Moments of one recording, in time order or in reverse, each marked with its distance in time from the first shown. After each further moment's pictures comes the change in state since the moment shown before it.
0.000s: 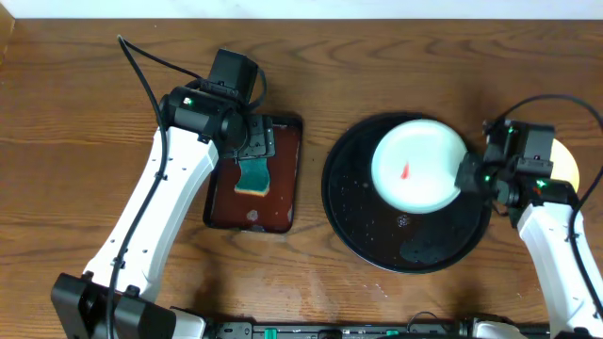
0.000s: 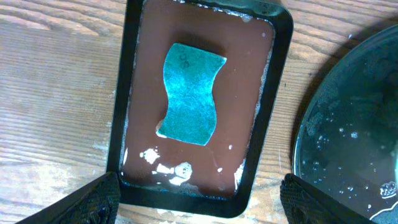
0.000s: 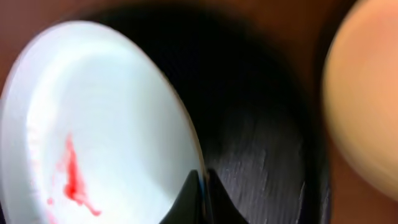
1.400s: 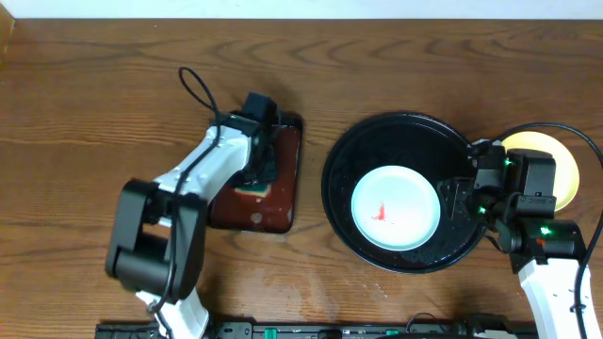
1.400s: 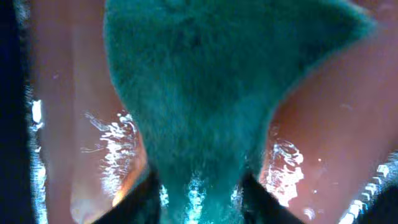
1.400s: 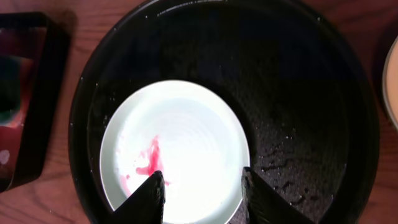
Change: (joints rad) left arm 0.000 0.302 -0.315 0.369 0.000 -0.046; right arm 0.076 -0.291 -0.066 -0.119 -0.110 -0.066
